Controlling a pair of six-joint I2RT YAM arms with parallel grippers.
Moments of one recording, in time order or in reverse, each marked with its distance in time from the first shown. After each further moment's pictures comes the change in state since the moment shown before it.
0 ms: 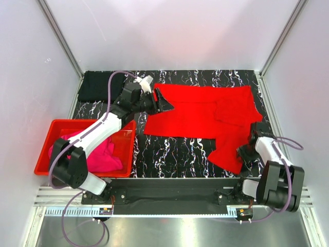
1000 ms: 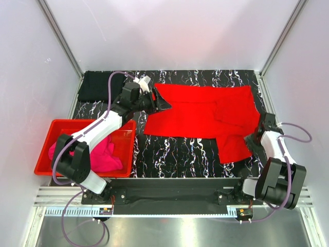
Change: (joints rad) left arm 0.044 0.055 -0.003 0.021 0.016 -0.015; right arm -0.055 0.043 0.156 0.111 0.062 -0.178
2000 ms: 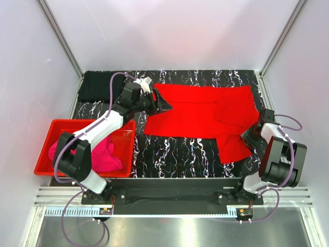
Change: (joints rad) left arm 0.000 0.021 0.000 0.006 0.030 -0.014; right arm -0.039 0.235 0.039 0.162 -0.168 -0.263
